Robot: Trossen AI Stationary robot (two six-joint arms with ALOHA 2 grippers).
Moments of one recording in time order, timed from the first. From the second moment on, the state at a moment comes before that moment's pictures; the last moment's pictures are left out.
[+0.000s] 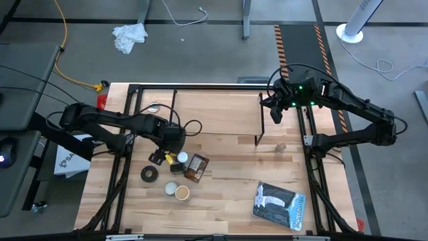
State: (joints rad) left arm -0.08 1.36 1.07 -1.10 -0.04 0.39; right arm -0.34 1.07 1.29 -0.85 -0.07 0.18
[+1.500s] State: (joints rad) left arm -0.06 1.51 1.11 -1.13 0.03 0.29; right arm -0.34 1.07 1.29 -0.85 -0.07 0.23
